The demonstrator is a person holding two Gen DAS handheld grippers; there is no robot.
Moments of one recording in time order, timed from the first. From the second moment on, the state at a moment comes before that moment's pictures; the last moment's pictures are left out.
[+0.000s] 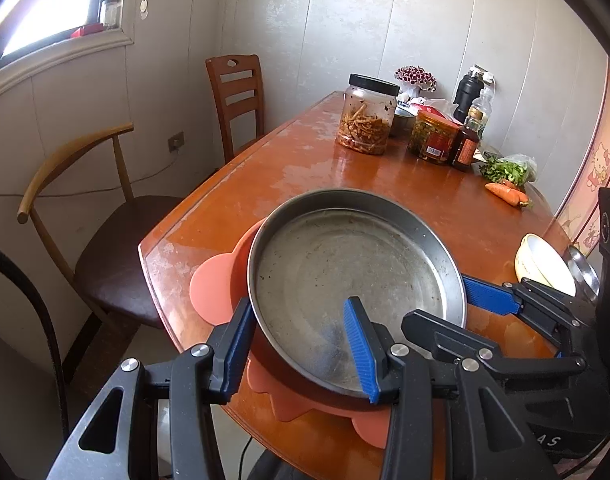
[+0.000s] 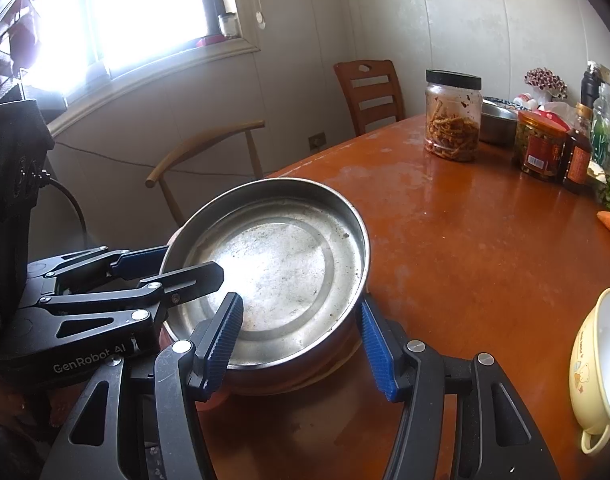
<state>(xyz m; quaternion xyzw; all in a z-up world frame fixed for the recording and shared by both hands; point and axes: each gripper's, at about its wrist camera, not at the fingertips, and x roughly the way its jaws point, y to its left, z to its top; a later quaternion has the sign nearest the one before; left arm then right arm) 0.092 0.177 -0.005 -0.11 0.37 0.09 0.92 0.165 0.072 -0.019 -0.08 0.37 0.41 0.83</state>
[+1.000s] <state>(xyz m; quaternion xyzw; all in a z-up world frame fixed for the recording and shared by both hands) 0.081 0.176 0.001 -0.13 0.36 0.08 0.92 0.174 0.061 -0.020 -0.03 0.38 0.41 0.83</state>
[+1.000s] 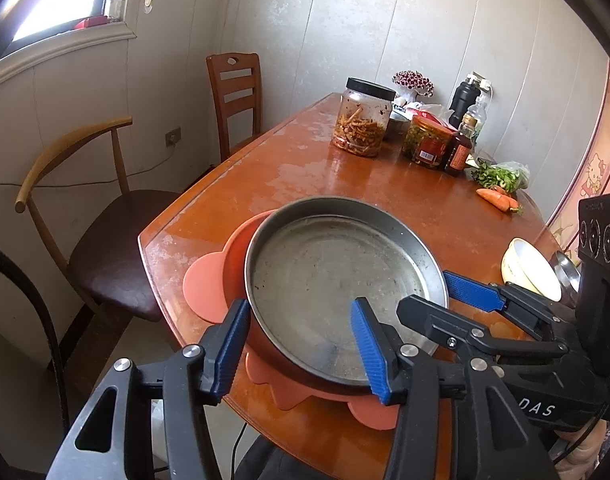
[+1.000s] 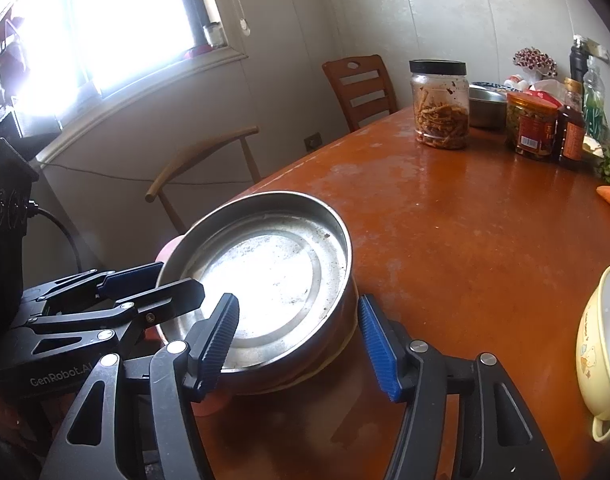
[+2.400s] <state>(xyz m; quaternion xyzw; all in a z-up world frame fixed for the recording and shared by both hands) 0.044 0.132 0.042 -0.08 0.34 0.09 0.93 0.110 -0.003 0.033 -0.04 0.30 0.35 0.89</state>
